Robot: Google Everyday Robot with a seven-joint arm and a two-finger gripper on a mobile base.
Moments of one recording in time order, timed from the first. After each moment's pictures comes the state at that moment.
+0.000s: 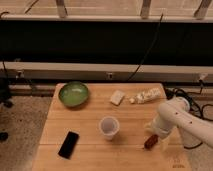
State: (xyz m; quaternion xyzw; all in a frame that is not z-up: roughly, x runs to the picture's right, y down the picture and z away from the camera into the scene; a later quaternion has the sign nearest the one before) arm 0.266 0.270 0.764 -0.35 -0.13 -0.22 0.90
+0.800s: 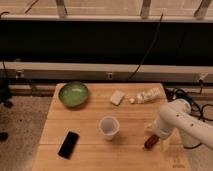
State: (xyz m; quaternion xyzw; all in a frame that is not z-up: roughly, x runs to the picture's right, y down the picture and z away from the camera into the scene) arm 0.270 0.278 0.771 -0.34 -0.13 -0.22 0.90
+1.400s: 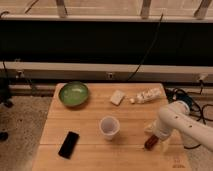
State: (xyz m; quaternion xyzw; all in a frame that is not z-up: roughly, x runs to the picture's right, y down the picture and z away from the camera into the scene) arm 0.273 0.286 0.782 -0.34 -0.13 -0.23 0.90
